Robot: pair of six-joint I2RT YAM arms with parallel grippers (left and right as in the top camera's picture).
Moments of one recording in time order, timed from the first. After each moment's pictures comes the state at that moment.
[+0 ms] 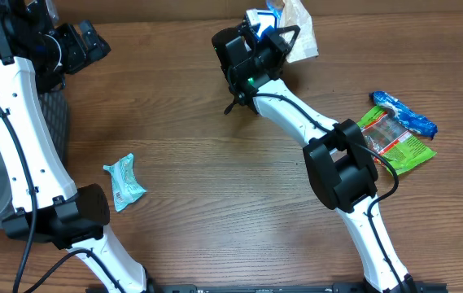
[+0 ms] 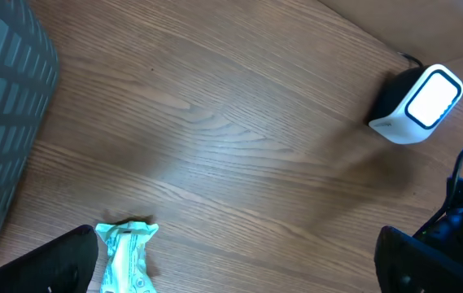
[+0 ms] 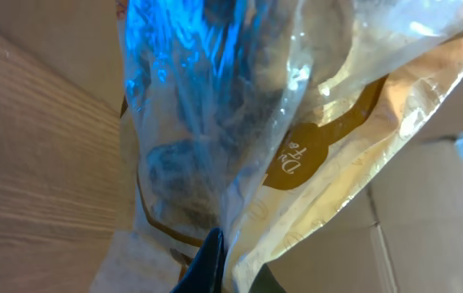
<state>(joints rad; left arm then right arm) 0.27 2.02 2.53 -1.62 0.23 -0.25 0.59 2.47 2.05 -0.14 1.40 -0.75</state>
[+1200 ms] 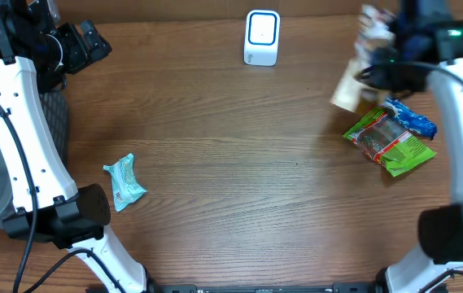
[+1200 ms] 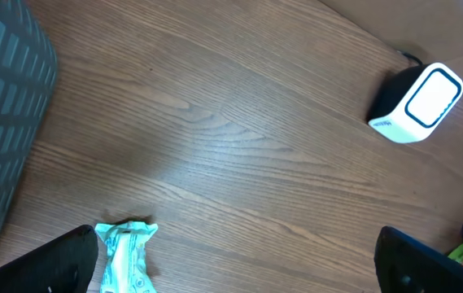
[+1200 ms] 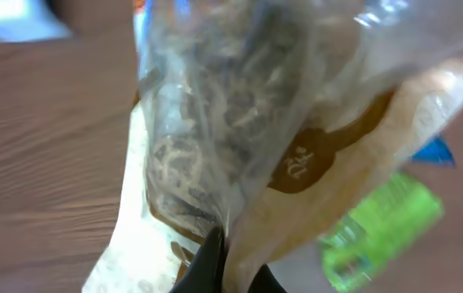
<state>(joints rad) 0.27 2.02 2.53 -1.62 0.23 -0.25 -0.05 1.84 1.89 -1.32 -0.05 0.23</state>
